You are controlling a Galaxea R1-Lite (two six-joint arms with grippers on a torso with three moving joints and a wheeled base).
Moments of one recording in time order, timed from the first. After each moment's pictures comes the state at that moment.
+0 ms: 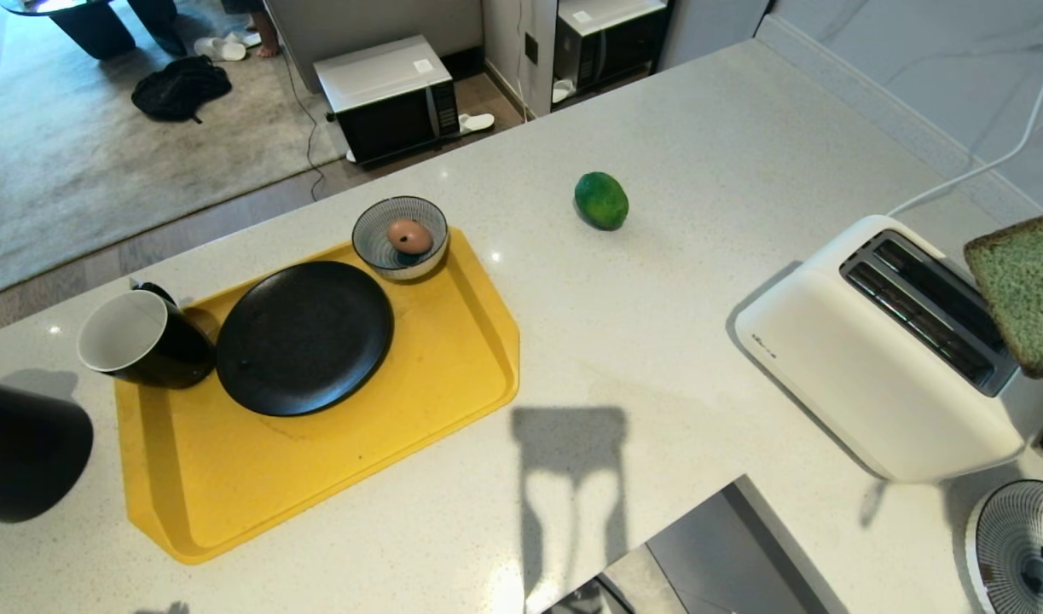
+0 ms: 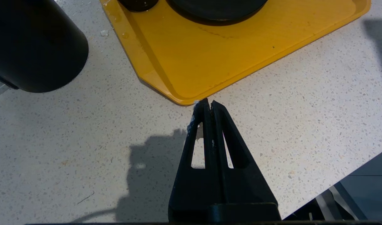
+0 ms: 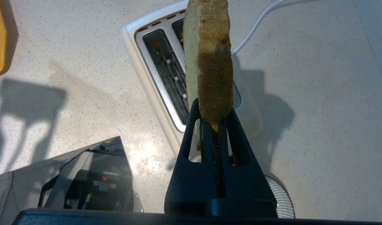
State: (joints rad) left arm 0.00 0.00 0.00 -0.01 0.00 0.00; right arm -0.34 0.91 -1.09 0.39 0.40 -0.19
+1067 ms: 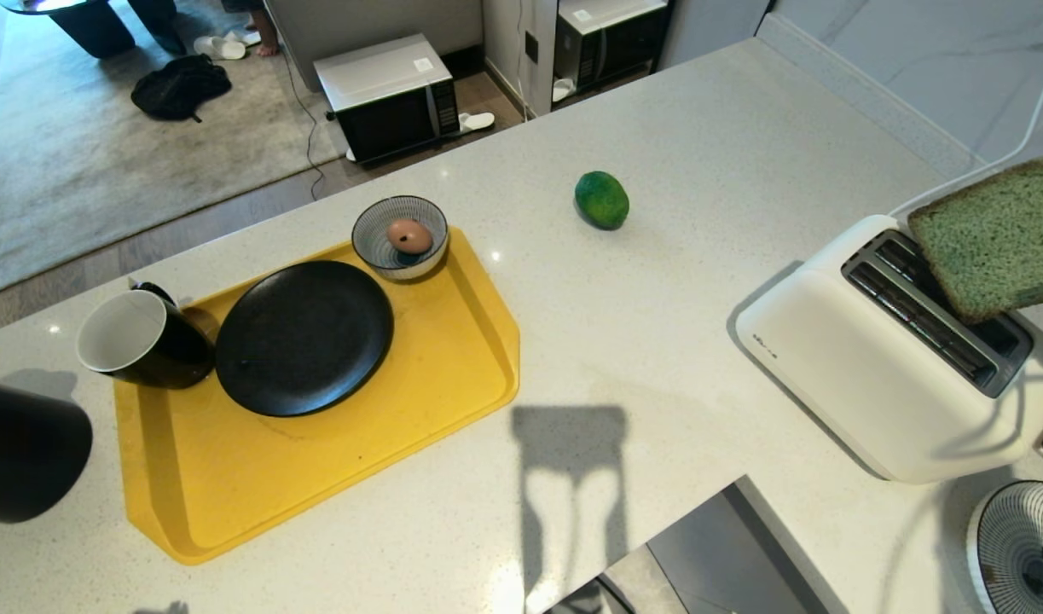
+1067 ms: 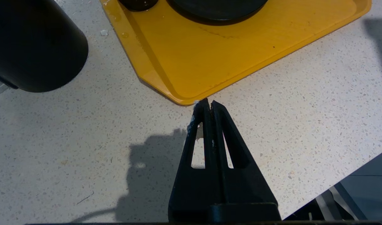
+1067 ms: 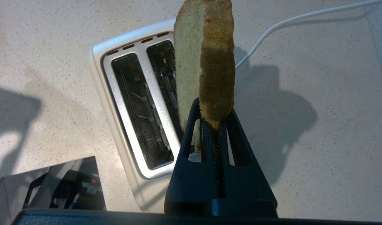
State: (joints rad) left arm 0.00 0.00 0.00 -0.01 0.00 0.00; right arm -0.43 1.17 -1.19 0.27 0.55 -0.27
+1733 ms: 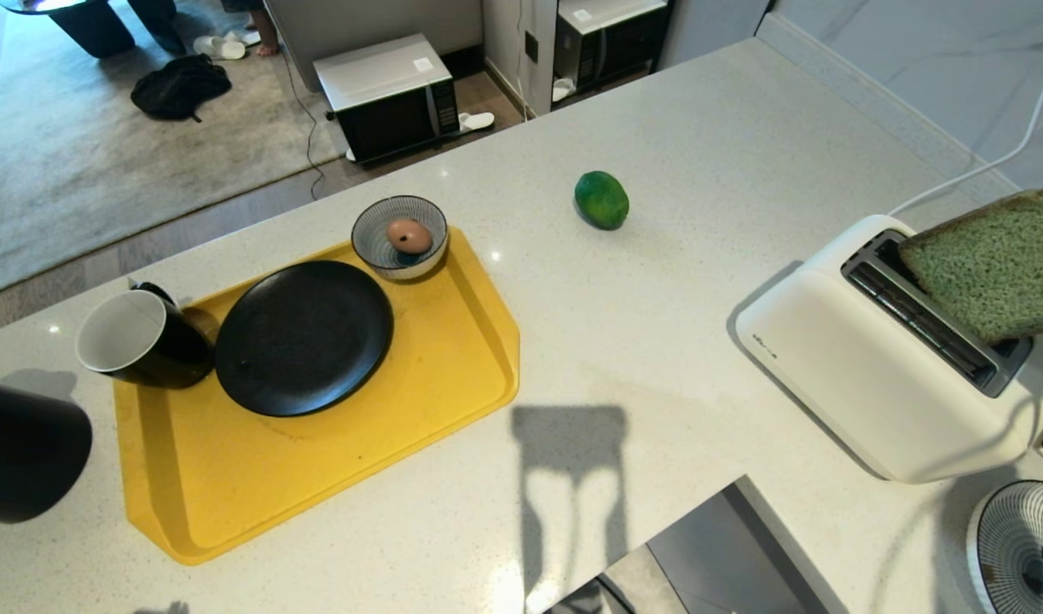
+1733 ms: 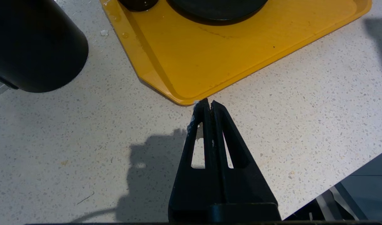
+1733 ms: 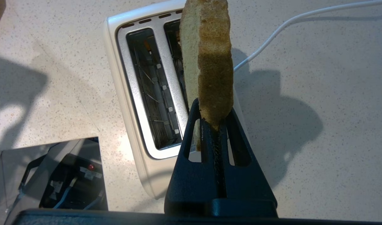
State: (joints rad) left arm 0.00 0.00 0.00 -0.01 0.00 0.00; right arm -0.47 1.14 -1.11 0.28 0.64 -0.37
